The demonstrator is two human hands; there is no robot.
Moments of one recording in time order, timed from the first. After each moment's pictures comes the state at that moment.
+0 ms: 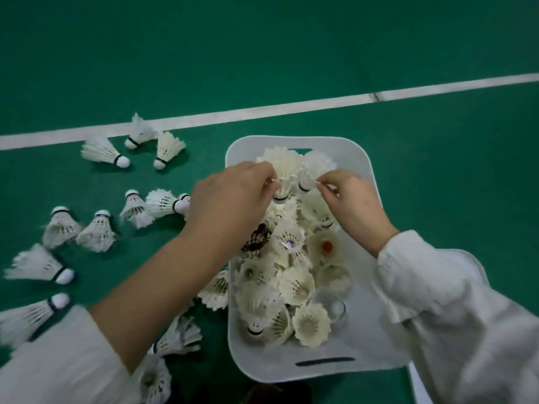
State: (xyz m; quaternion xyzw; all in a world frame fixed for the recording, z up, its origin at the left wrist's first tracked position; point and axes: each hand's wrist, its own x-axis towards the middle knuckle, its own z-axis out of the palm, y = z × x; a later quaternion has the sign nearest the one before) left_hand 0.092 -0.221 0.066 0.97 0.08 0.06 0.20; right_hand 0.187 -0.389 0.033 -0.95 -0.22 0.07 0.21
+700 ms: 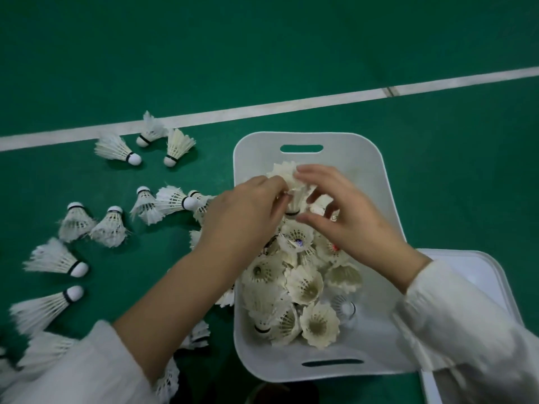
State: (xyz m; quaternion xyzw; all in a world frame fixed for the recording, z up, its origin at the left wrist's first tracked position) left_hand 0.080 -0.235 0.052 0.97 0.08 0.06 0.23; right_hand 0.154 -0.391 0.050 -0.86 -0.35 0.14 0.35
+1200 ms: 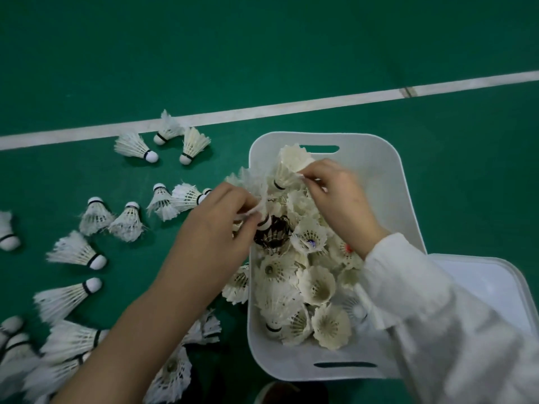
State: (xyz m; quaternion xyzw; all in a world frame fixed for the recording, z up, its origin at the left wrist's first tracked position) left_hand 0.033 -0.208 0.062 0.93 0.12 0.09 0.34; right_hand 0.174 -0.346 0.023 -0.90 -0.28 0.06 0.32
